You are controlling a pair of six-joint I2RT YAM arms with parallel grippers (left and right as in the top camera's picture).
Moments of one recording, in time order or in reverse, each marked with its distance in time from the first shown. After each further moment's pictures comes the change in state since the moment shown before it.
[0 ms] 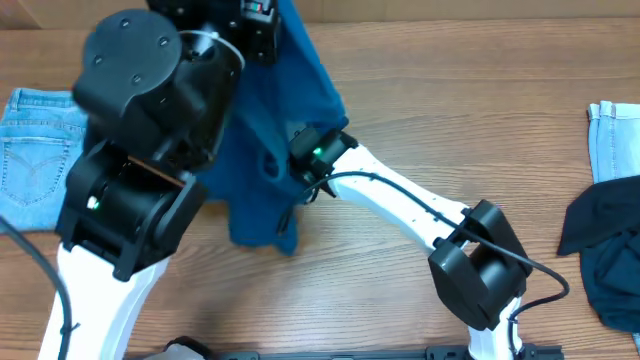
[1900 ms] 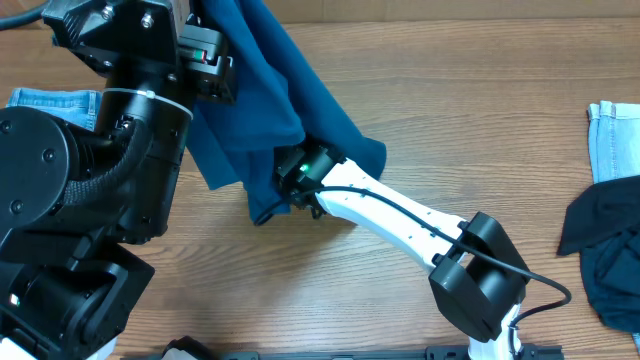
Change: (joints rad) left arm -0.059 -0.153 0.000 0.019 -0.067 0.075; right arm 0.079 -0.024 0.002 -0.299 0.688 0.854
